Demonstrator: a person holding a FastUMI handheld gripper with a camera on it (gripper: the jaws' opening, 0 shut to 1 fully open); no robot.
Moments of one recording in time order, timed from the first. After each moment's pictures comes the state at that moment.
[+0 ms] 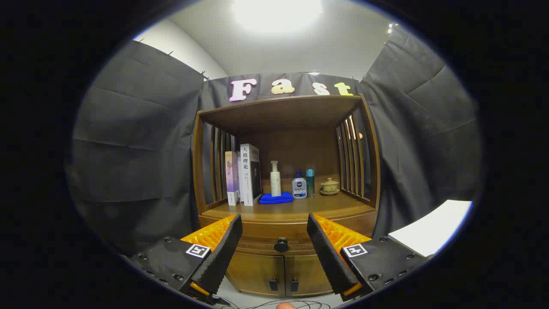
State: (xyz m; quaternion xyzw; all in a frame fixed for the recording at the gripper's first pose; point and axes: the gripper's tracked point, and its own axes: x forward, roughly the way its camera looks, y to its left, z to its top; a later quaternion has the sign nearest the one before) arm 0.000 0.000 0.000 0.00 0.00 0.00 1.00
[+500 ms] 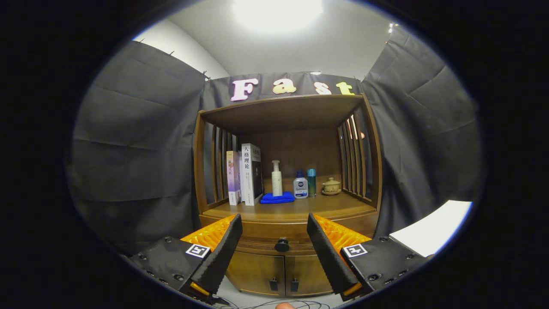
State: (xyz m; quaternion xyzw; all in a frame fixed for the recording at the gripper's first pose) arm 0.002 0.001 0.001 0.00 0.00 0.01 1.00
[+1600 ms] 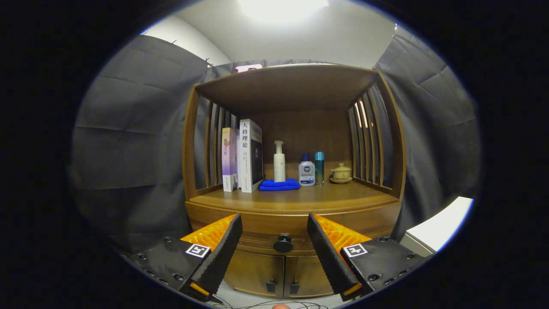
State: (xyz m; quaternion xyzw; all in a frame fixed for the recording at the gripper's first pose) arm 0.086 0.000 -0.067 -0.01 0.04 0.02 1.00
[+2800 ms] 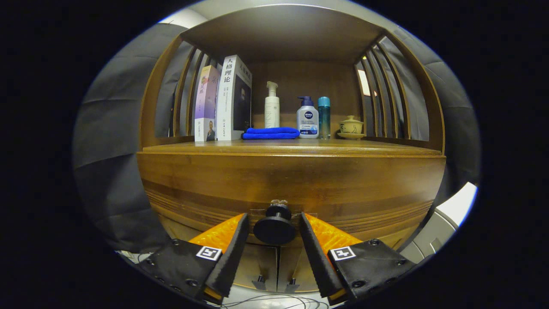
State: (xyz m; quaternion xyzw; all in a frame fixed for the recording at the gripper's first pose) arm 0.181 -0.018 -0.195 -0.03 0.13 -0.01 0.99
